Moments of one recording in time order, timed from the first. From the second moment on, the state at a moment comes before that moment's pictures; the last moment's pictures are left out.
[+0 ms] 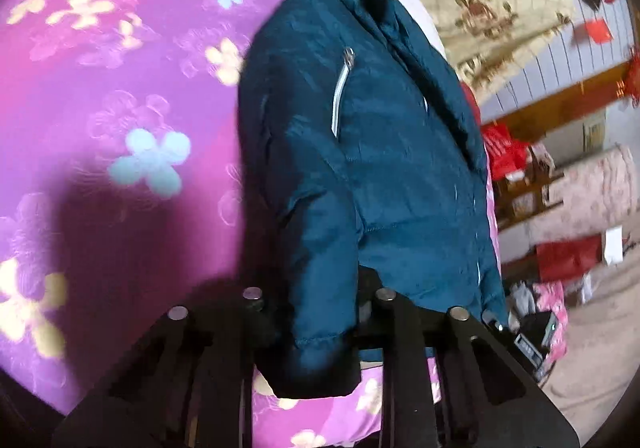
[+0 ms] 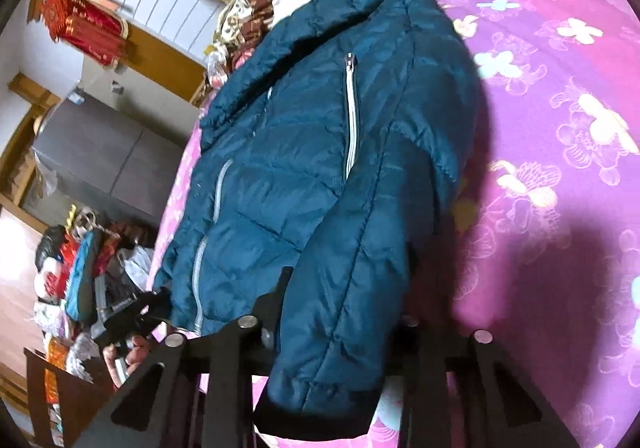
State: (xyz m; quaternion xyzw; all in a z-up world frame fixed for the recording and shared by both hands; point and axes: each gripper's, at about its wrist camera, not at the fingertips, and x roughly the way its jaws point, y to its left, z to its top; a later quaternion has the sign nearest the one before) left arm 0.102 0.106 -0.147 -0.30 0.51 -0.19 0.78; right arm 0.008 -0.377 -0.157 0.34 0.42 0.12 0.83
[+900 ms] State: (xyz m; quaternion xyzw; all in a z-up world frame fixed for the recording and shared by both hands) left arm -0.018 0.104 -0.008 -0.16 0.38 -0.17 0.89; right arm -0.089 -0.374 -0.044 0.27 0.34 0.17 0.89
